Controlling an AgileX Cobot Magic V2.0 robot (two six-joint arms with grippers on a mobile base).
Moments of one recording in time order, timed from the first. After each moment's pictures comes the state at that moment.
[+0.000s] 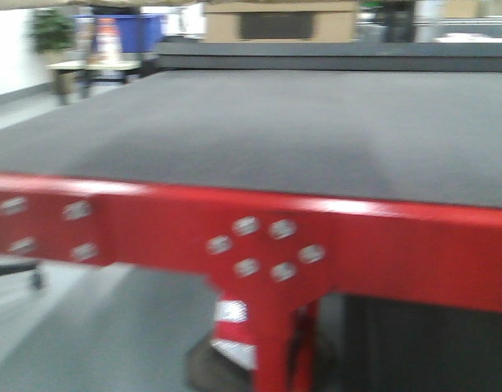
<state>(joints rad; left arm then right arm) -0.62 1.17 -1.68 0.38 1.15 -0.46 0.40 1.06 -1.58 0.19 1.08 0.12</state>
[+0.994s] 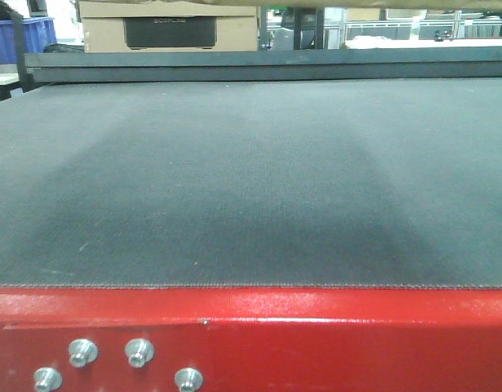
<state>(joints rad) -0.63 1.17 -1.68 0.50 1.12 -0.46 0.40 1.06 -1.58 0.23 1.08 0.12</state>
